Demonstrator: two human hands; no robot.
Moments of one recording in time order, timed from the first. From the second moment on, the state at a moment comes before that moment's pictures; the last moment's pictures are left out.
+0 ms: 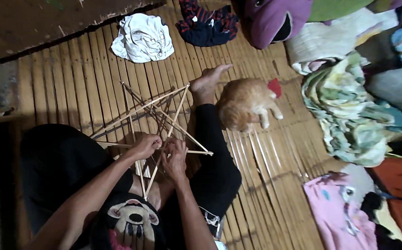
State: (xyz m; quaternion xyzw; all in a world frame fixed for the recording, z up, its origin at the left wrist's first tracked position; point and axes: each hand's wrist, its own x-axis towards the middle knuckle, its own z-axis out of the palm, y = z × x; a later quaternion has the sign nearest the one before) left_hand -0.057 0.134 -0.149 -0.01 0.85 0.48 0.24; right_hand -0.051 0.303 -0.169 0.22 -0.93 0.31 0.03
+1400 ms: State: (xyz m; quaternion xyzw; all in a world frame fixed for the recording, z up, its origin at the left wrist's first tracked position) left_hand -0.030 0.149 -0.153 0.01 0.92 0.39 0.03; right_hand 0.081 0.559 -0.185 -0.35 -0.84 0.36 -0.20
